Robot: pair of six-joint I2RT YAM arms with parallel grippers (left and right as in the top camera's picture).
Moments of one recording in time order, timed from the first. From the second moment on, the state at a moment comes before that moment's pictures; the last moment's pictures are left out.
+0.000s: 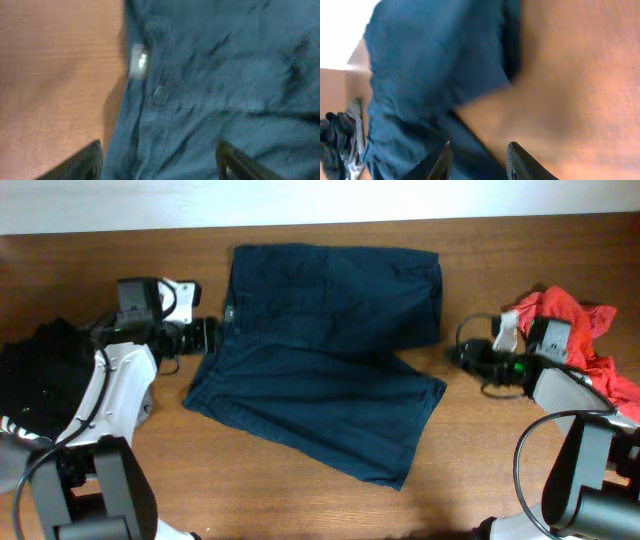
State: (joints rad) left arm 0.08 1.73 1.22 -0.47 0.34 0.10; right arm -0.30 1.71 0.90 -0.21 -0.74 0.24
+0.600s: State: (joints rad) left arm -0.04 2.00 1.23 -0.08 0.36 0.08; right arm -0.01 1.85 0.93 0.17 -0.39 0.50
